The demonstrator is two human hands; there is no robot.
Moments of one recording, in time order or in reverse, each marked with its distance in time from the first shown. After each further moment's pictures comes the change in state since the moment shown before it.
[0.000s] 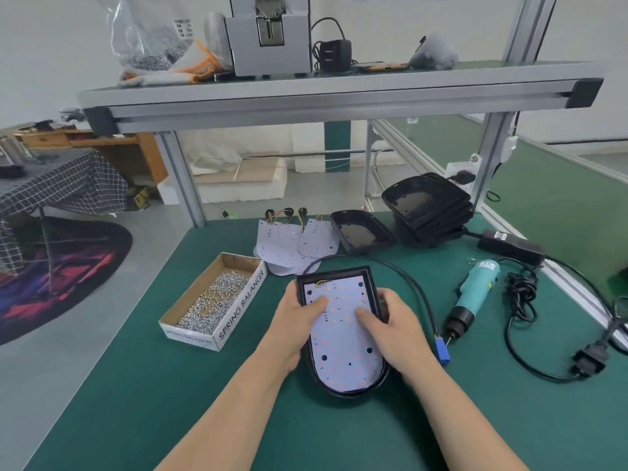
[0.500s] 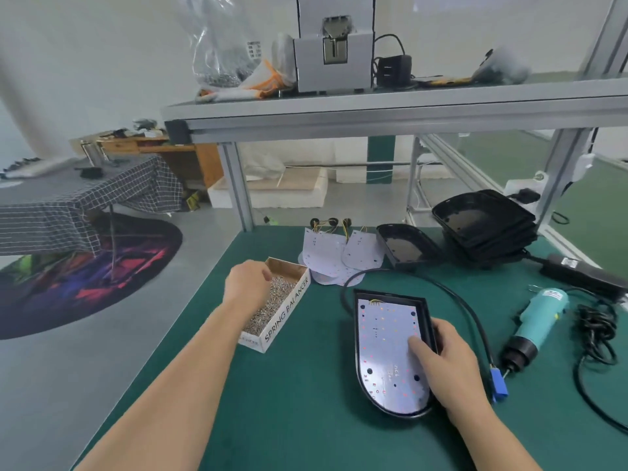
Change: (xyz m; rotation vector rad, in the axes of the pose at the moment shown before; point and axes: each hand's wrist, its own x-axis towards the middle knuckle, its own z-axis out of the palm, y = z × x) left_hand 0.040 0.070 -0.132 1.252 0.403 -0.009; right_hand -0.006 0.020 0.007 -0.032 0.100 0.046
